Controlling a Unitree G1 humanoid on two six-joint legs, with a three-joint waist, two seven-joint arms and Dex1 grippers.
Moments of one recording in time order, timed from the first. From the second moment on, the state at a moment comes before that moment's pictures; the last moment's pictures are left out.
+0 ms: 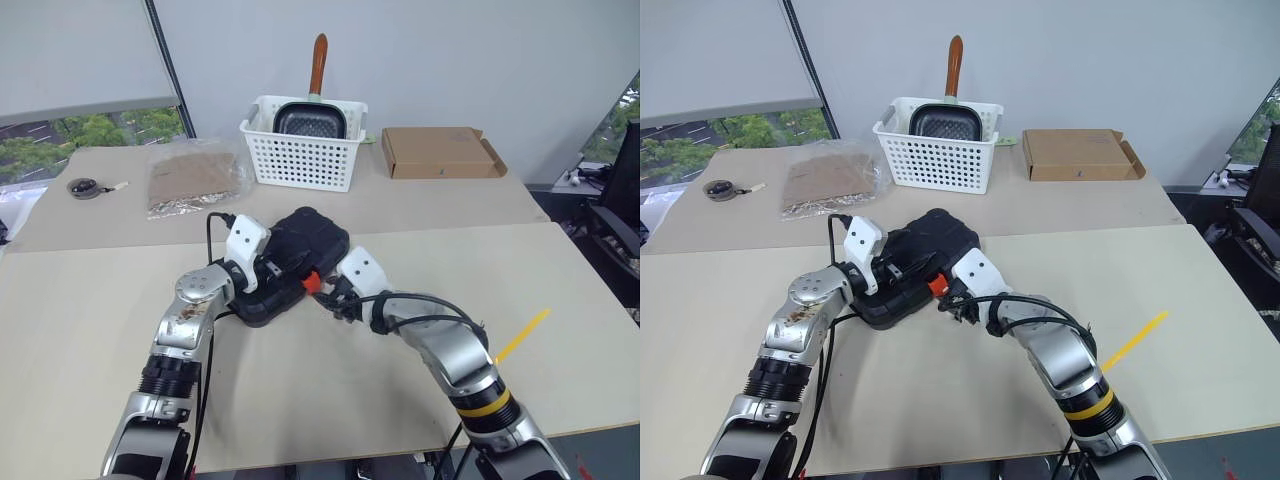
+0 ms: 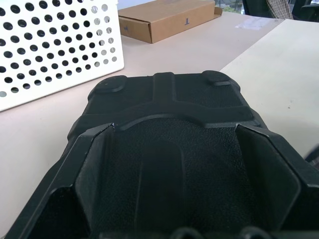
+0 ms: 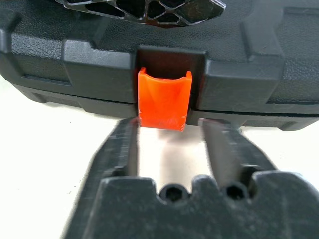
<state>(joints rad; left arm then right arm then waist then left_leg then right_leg) -0.47 0.35 -0.05 0.14 -0.19 0.26 -0.66 -0.45 -0.29 0.36 -0.30 0.10 0.81 0.47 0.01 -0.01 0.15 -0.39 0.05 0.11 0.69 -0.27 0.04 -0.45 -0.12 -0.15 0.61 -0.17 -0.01</state>
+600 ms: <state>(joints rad) -0.46 0.35 -0.04 0.13 -0.20 0.26 -0.65 -0.47 -0.25 0.36 -0.18 0.07 0.77 0.49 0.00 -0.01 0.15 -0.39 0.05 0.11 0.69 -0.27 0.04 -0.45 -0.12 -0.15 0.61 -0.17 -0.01</state>
